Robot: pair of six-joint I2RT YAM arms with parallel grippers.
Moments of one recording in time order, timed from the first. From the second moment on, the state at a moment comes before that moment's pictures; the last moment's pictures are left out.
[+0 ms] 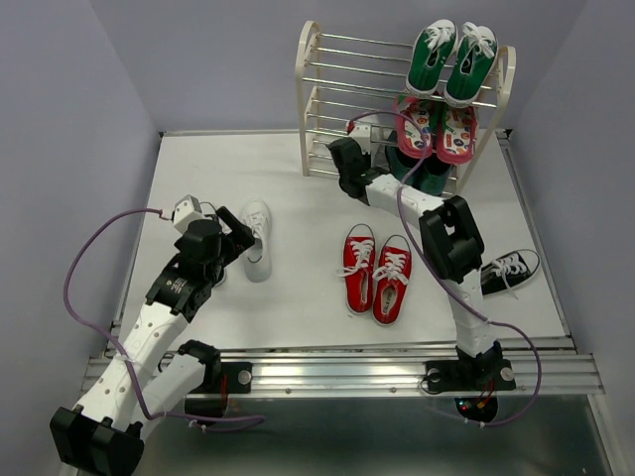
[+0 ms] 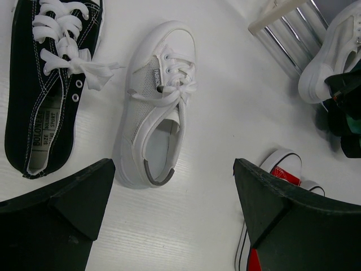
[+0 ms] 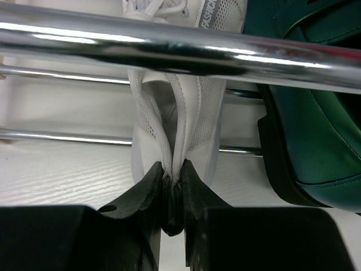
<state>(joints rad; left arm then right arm) -0.37 0.76 0.69 -0.47 -0.34 -0.81 0.58 2.23 1.80 -0.18 0.71 0.31</state>
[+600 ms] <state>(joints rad) -0.37 0.76 0.69 -0.47 -0.35 -0.81 0.56 2.24 1.80 -0.12 0.74 0.30</state>
